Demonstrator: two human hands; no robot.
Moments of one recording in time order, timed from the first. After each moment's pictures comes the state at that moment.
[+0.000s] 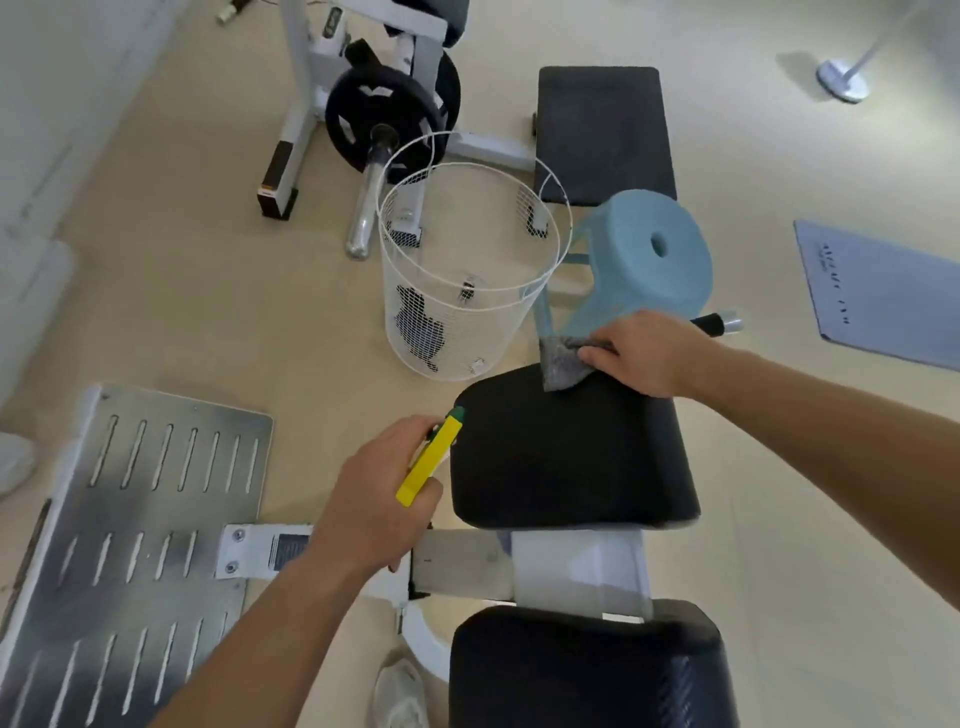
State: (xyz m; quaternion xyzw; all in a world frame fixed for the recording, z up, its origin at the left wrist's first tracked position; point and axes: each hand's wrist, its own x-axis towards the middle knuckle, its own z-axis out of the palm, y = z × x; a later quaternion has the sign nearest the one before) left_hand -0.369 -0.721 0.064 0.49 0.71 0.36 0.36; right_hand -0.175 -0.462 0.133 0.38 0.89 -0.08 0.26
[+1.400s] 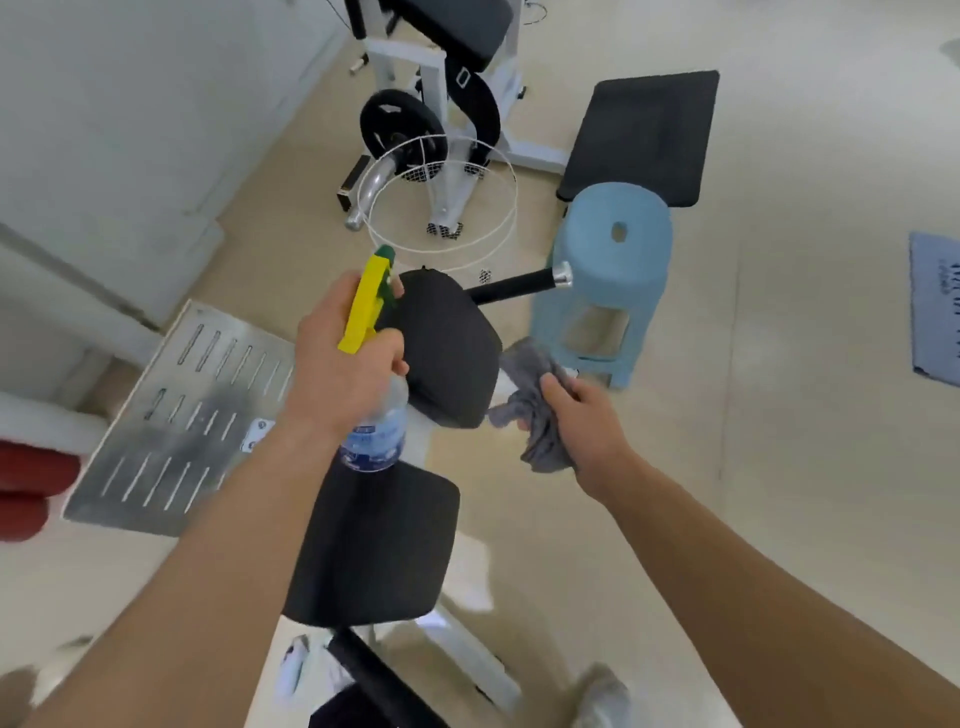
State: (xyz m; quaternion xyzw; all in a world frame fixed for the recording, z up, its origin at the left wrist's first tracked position) left_hand -0.042 -0.645 0.256 0.29 0.79 0.50 0.18; right_hand 0.137 -0.521 0.154 0.51 0.55 -0.65 -0.12
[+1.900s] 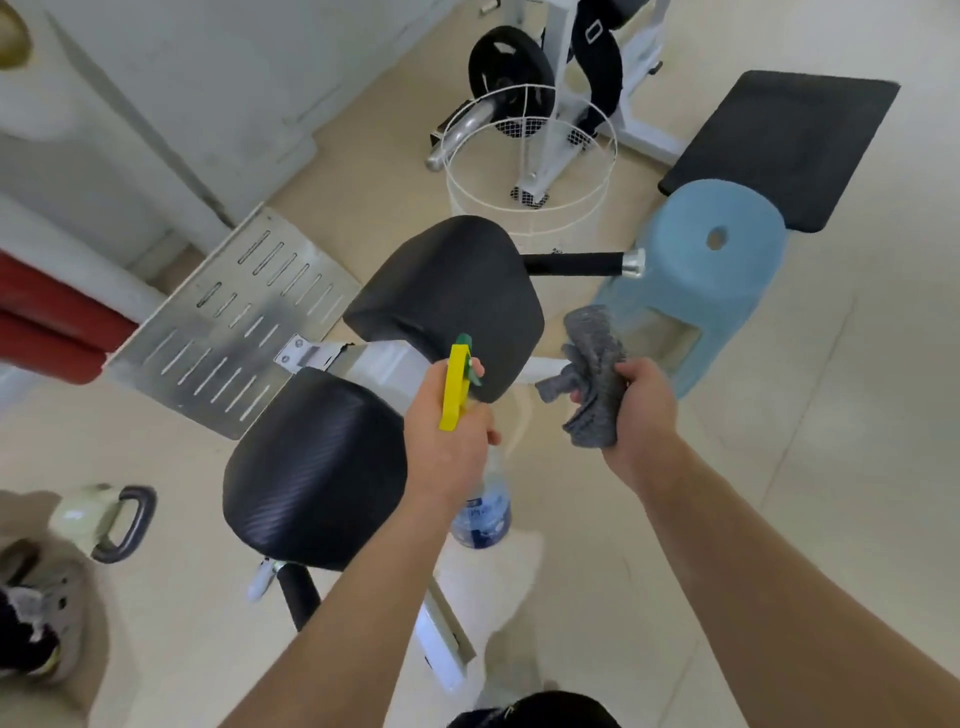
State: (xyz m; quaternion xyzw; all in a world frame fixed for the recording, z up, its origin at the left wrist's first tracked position) left_hand 0.080 -0.629 0.141 0.02 0.77 0.61 0.19; right_hand 0.136 -0.468 0.126 0.49 0.32 -0.80 -0.15
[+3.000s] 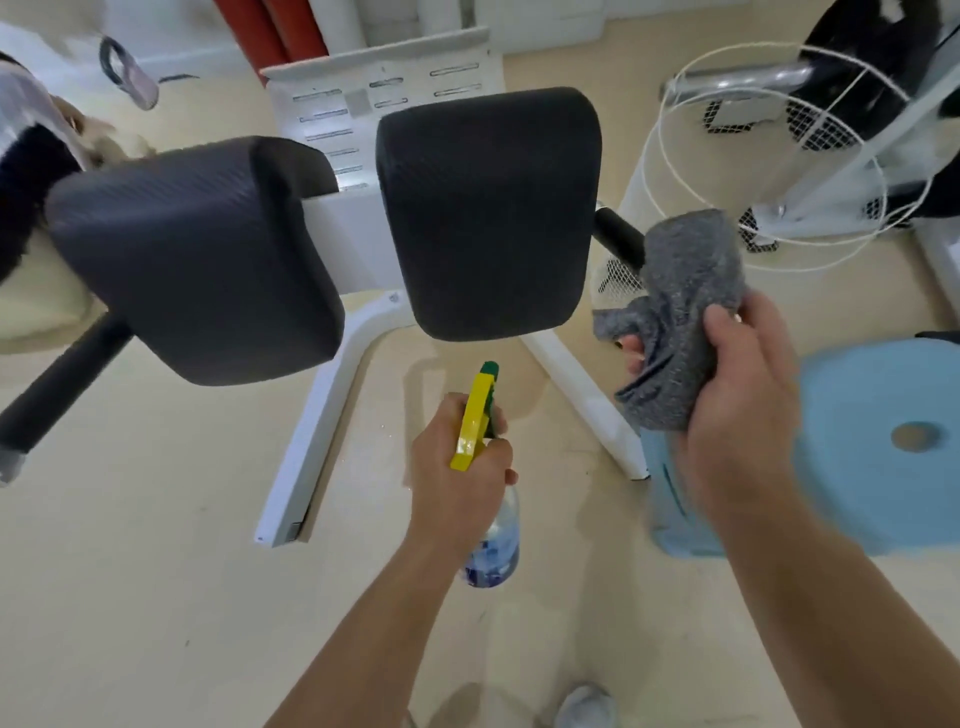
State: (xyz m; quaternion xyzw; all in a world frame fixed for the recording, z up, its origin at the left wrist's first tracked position) left_hand 0.161 -0.436 0.005 -0.33 0.71 0.62 -0.01; right_hand 0.073 -0.284 0.058 0.13 0.61 -0.78 0.01
